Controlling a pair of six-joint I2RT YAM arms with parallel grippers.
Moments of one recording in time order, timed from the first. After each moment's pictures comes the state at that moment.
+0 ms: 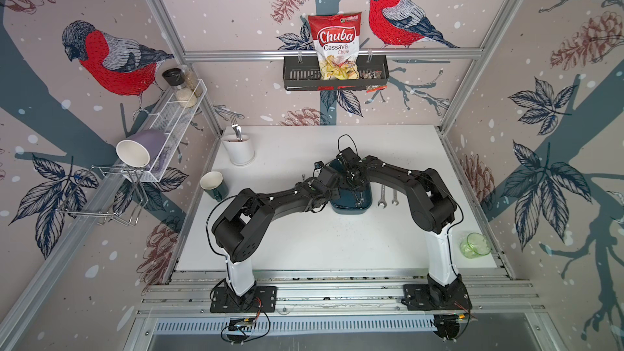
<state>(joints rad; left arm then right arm) -0.74 1.82 1.10 -0.15 -0.16 -0.81 0.65 2.12 1.53 -0.66 0.11 0.65</state>
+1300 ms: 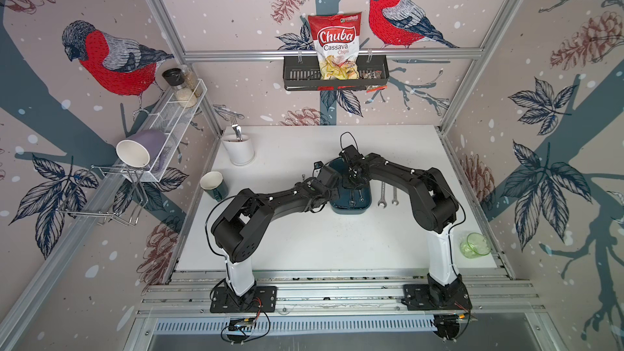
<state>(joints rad) -0.74 1.82 1.09 -0.16 -0.16 -0.80 0.63 2.11 1.57 -0.71 0.09 0.55</state>
